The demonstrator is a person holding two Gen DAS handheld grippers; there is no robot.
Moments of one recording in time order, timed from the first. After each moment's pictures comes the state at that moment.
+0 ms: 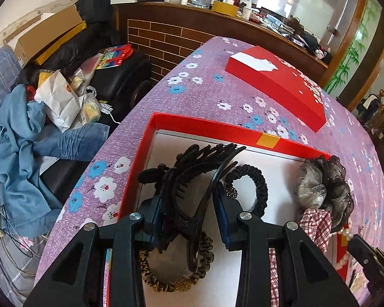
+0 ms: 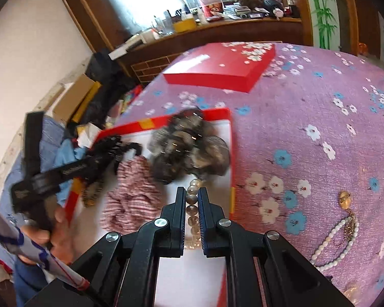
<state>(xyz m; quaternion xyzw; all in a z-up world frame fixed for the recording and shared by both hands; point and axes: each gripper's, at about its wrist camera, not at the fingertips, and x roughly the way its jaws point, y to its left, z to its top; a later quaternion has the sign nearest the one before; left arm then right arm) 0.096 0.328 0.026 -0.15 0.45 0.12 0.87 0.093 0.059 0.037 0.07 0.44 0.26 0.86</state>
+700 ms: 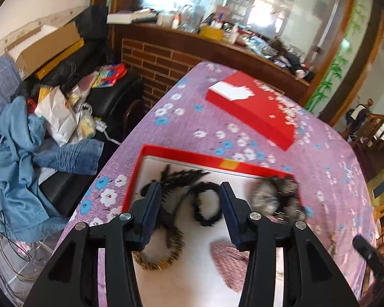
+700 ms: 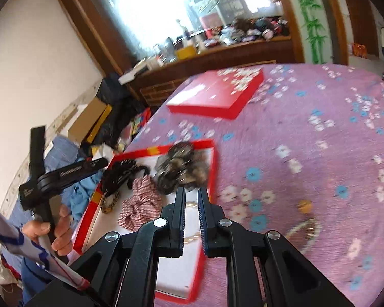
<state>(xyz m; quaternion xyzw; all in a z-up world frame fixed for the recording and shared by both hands) 0.067 0.304 0.092 -0.16 0.39 0.10 0.90 0.069 -0.013 0.087 0.11 0.39 0.27 0.87</state>
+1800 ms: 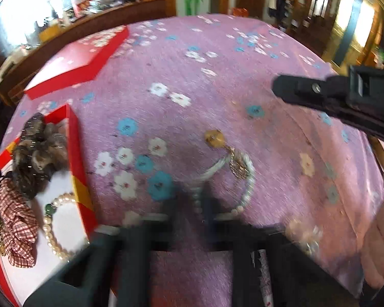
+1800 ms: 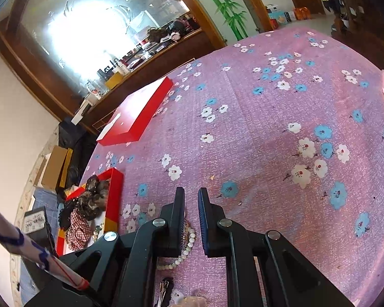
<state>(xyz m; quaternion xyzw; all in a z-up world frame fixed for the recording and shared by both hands) 0.086 0.007 0.010 0.08 0.48 -0.11 0.86 0.108 -0.152 0.042 0.22 0.41 0.16 0.87</state>
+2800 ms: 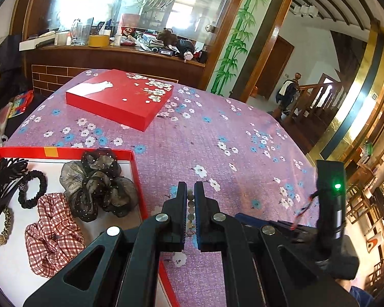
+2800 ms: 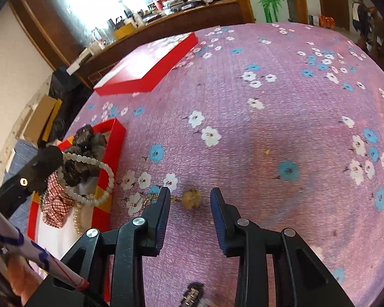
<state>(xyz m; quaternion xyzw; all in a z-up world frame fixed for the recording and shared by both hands) 0.077 0.112 0.083 -0.12 0.35 -0.11 0.92 0.125 -0.062 0.016 0.10 0.48 0.17 0.85</state>
